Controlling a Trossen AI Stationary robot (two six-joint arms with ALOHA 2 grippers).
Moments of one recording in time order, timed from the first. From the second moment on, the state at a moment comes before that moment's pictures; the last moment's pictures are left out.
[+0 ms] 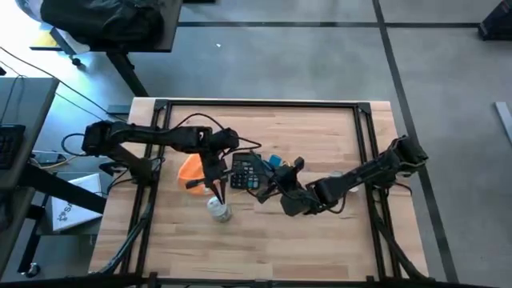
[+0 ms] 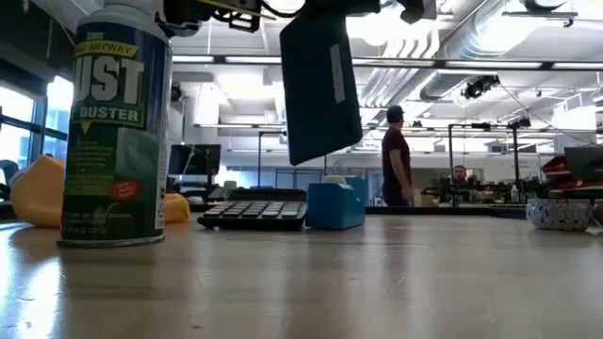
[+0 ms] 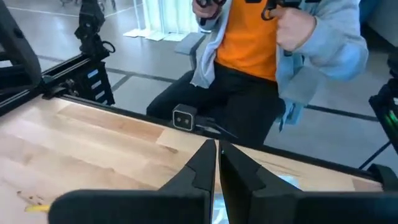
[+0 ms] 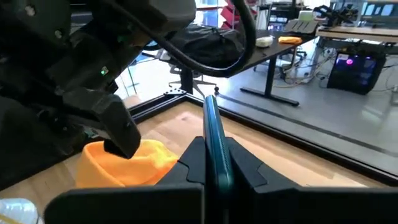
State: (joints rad) left arm 0.10 1.47 1.06 -0.52 1.14 0.93; right arm 0.40 1.73 1.24 0.05 1.18 0.44
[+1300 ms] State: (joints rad) left arm 0.11 1.51 1.06 -0.53 1.14 0.93; right arm 0.52 1.75 1.24 0.07 1.52 0.44
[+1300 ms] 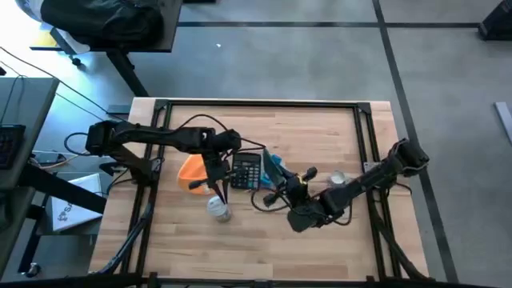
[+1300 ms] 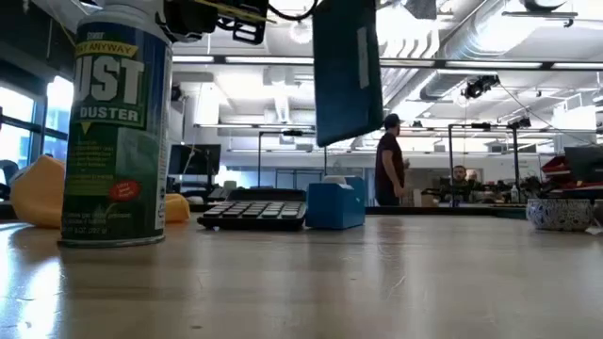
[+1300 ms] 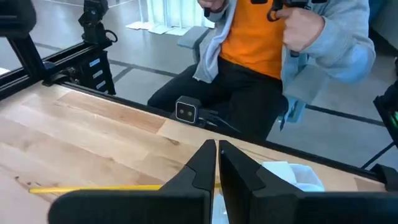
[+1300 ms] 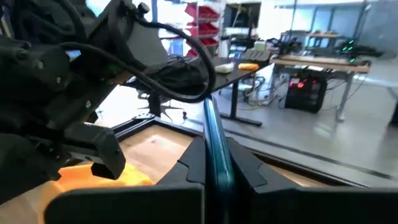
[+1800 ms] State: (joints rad) left arm 0.10 1.51 1.06 -0.54 1.14 0.92; right arm 0.55 1.82 1.24 0.15 1.57 0.47
